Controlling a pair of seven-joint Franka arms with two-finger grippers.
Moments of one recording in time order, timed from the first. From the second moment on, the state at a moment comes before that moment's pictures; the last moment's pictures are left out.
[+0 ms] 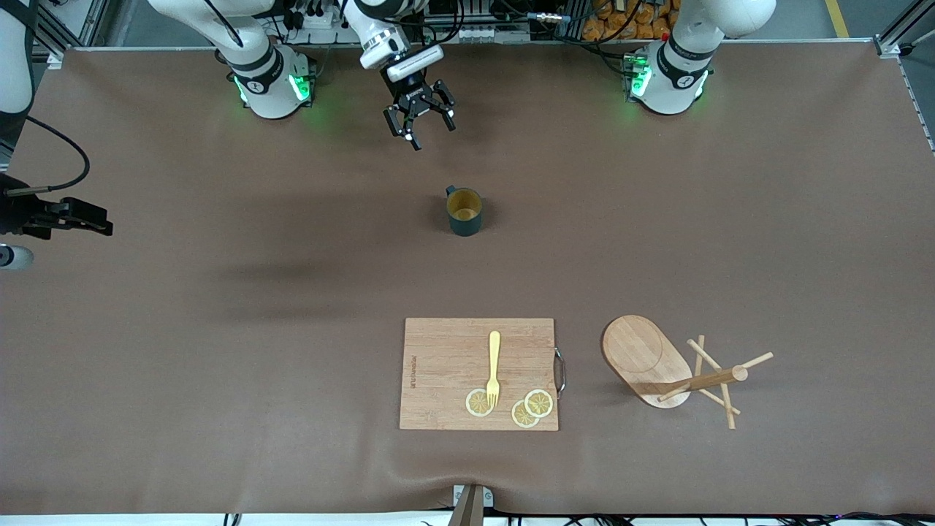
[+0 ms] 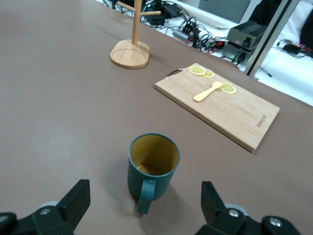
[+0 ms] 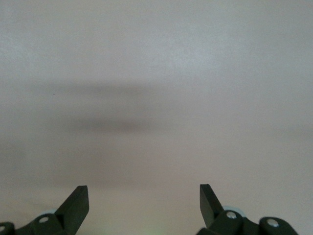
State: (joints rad) left arm -1.36 0.74 -0.16 -1.35 0.92 1.50 -2.51; right arm 0.05 0.15 -0.17 -1.54 -0.02 1.56 -0.19
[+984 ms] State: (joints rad) left arm -1.42 0.96 -0.08 -1.30 1.12 1.50 -2.51; right arm 0.06 0.15 -0.17 -1.54 -0.02 1.56 -0.19
